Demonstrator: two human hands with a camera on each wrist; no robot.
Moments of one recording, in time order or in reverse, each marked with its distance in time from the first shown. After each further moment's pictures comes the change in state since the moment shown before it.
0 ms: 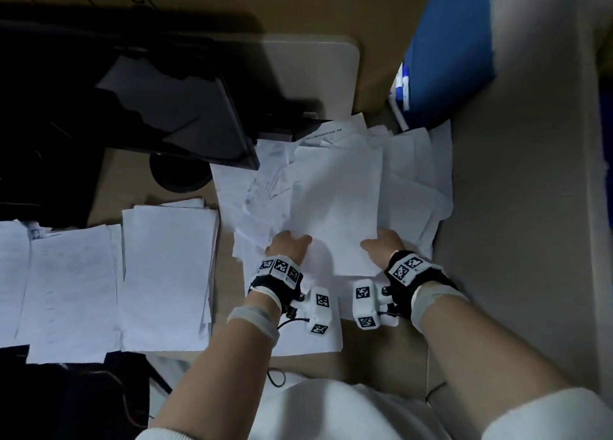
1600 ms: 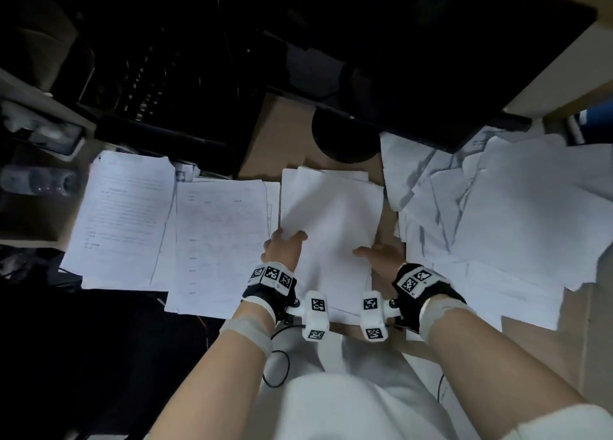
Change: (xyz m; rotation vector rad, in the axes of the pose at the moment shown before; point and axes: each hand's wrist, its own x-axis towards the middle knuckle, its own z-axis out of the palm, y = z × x) left_hand 0.085 -0.300 -0.257 -0.414 -0.043 -0.144; right_hand -0.097 -0.117 0.362 -0.058 -0.088 0.079
